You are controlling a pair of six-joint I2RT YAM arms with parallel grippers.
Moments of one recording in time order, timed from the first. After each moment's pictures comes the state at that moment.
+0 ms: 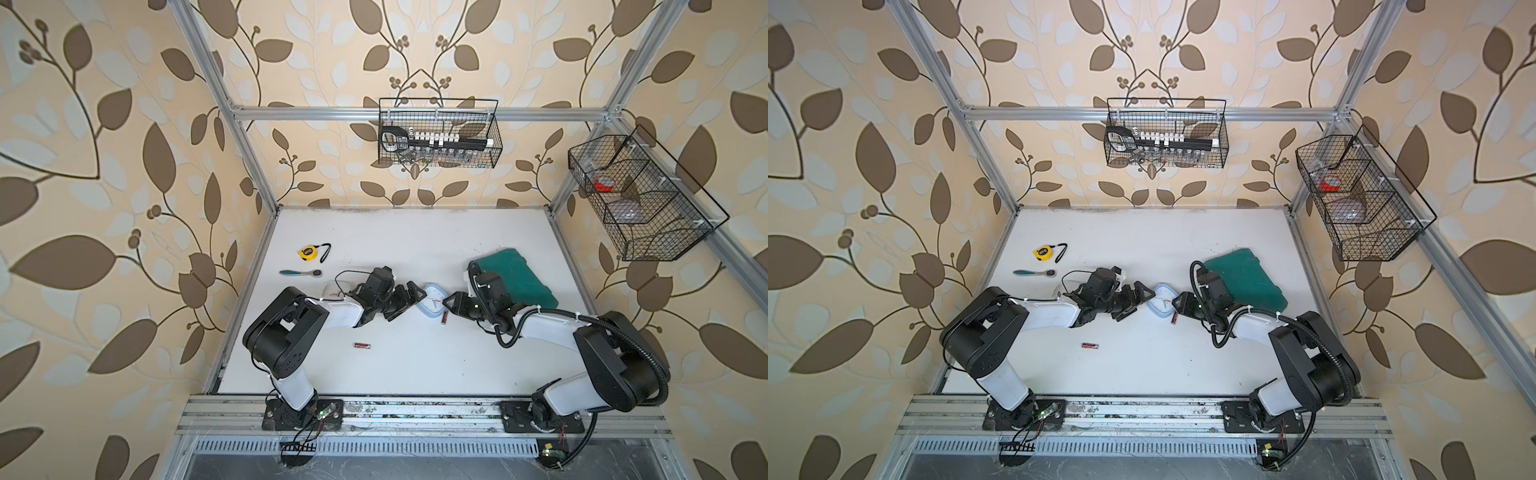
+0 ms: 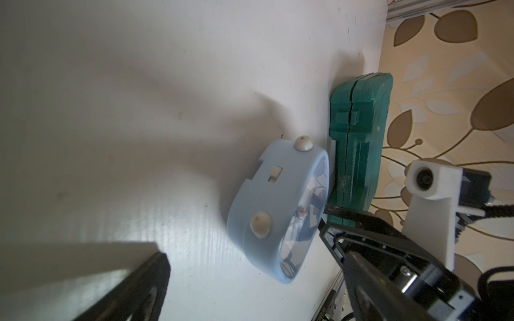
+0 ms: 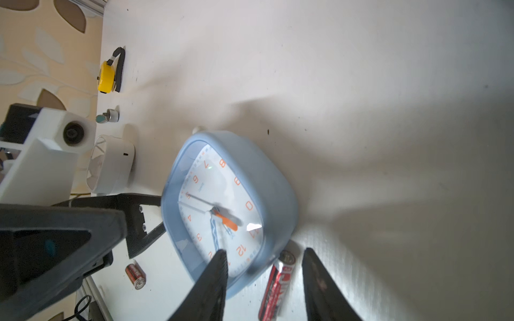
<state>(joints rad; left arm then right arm) -0.59 1.71 0.73 0.30 0.41 -1.09 0.43 1.50 0.57 0.15 -0.25 0.73</state>
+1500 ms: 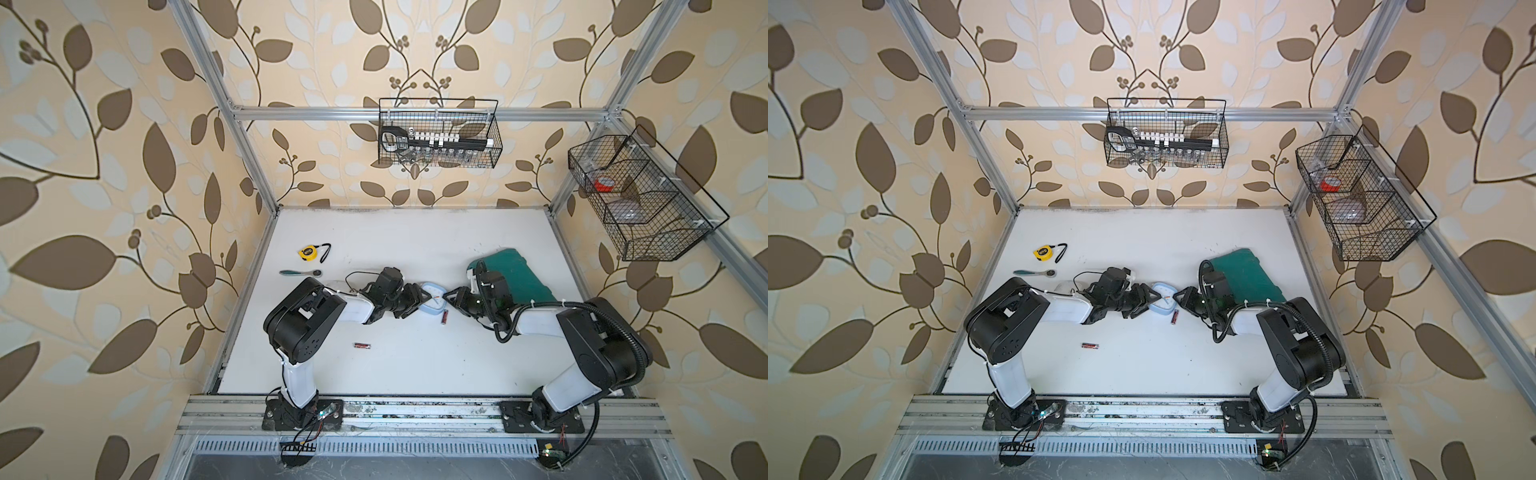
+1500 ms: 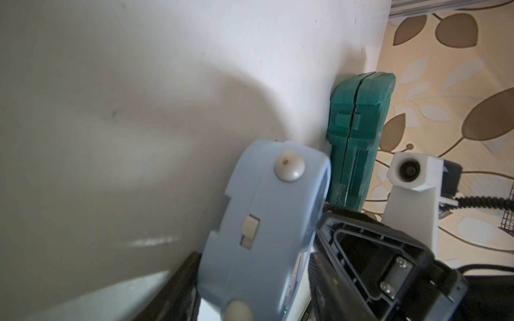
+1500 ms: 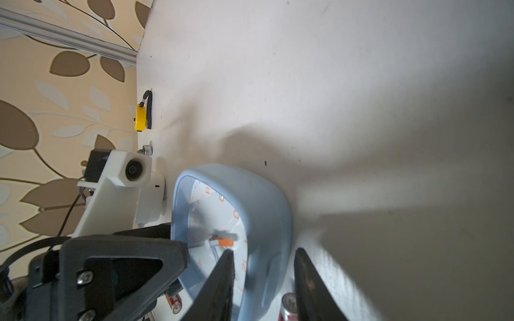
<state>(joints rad) -0.62 1.84 0.80 0.37 0.44 -1.19 0.36 1.61 0.54 0.39 -0.36 0.89</state>
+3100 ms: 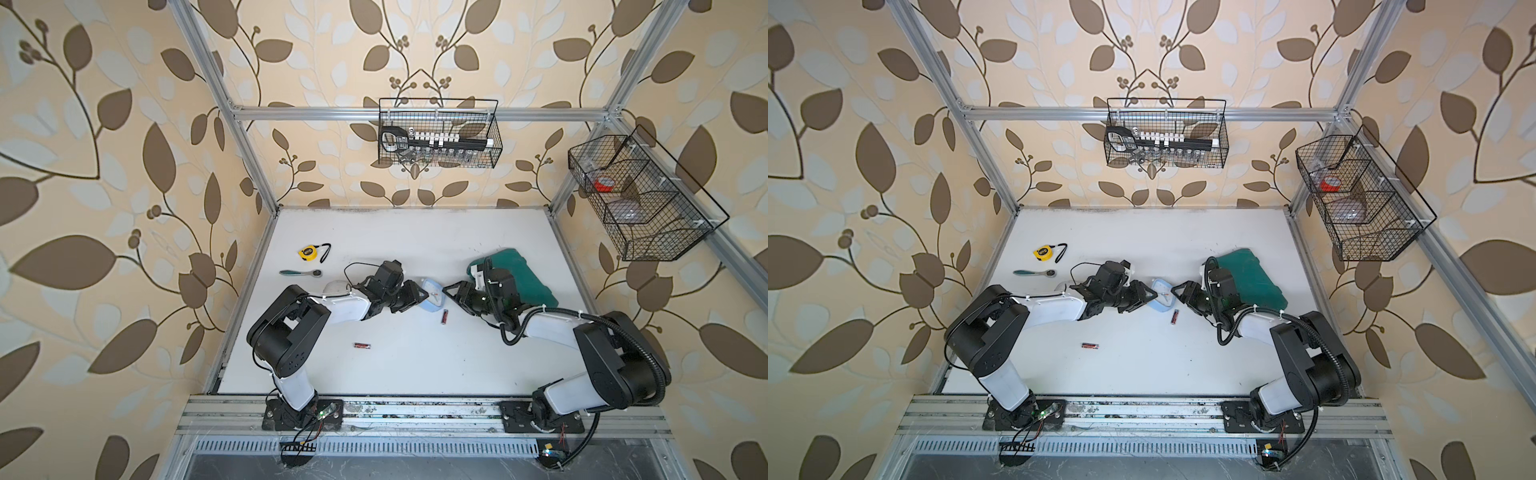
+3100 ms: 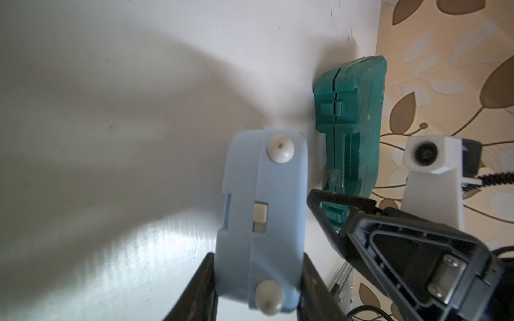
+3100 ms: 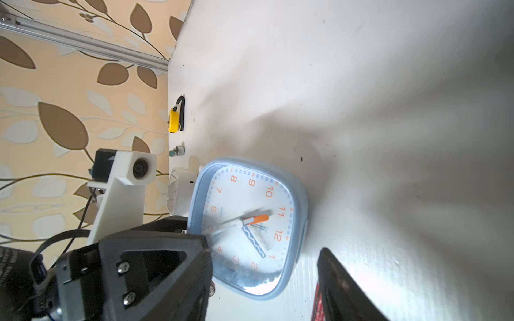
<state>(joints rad) -0.62 1.71 0.85 0.15 0.38 -0.99 0.33 1.48 0.53 0.33 -0.42 0.93</state>
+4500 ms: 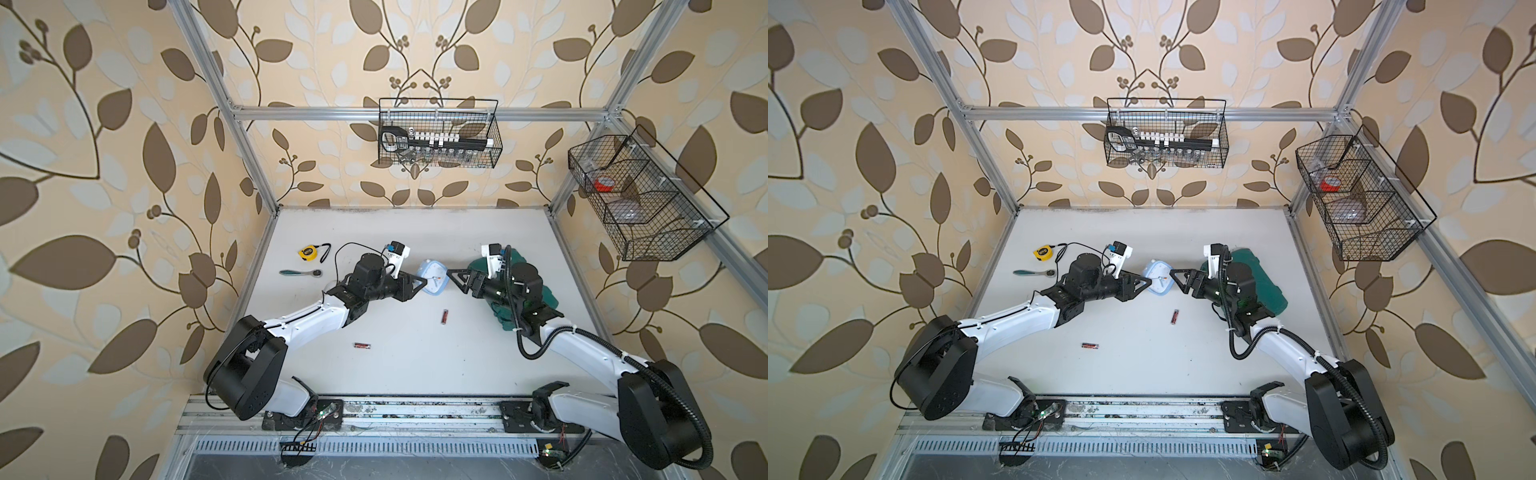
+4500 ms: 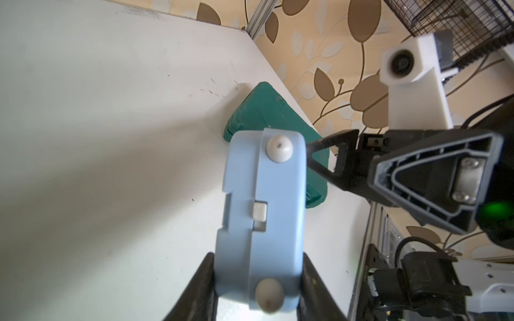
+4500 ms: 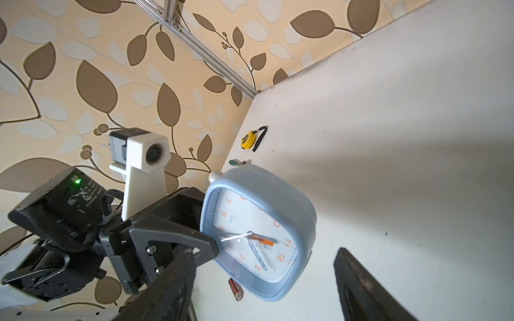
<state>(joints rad) -0.58 1.41 0.76 0.24 0.44 -0.44 0.31 1.19 0.53 0.40 -0.51 0.73</state>
